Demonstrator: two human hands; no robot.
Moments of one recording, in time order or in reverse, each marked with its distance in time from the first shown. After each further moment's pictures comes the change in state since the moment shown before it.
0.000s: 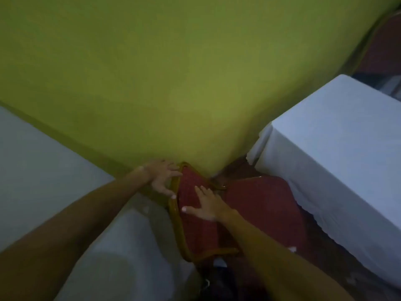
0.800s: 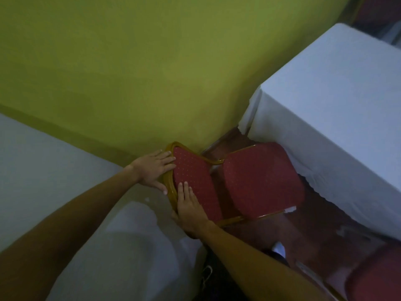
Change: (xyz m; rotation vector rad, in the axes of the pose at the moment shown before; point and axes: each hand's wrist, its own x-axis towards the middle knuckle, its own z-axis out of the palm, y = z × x) left_hand 0.010 0.052 0.042 0.205 0.066 0.101; right_hand -0.034 -0.009 0.116 0.113 0.157 -0.099
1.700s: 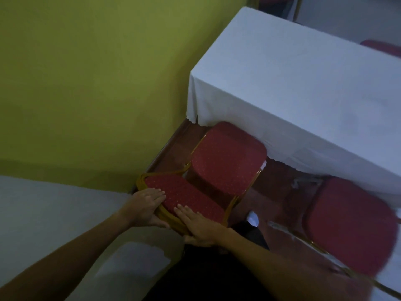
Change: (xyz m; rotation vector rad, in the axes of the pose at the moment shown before) left_hand 0.012 0.179 0.004 -0.239 0.318 0.212; right_hand -0.177 0.095 -0.012 0.040 -0.204 -0.029
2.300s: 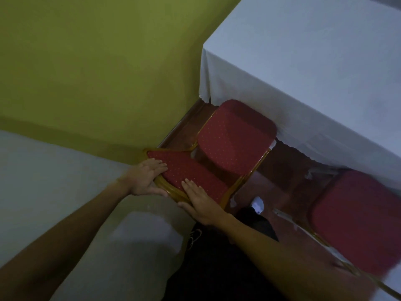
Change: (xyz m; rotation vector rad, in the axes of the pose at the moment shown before) left_hand 0.005 0.023 -0.007 -0.066 -0.088 -0.186; right_hand -0.014 0.030 0.034 0.178 0.272 -0.011
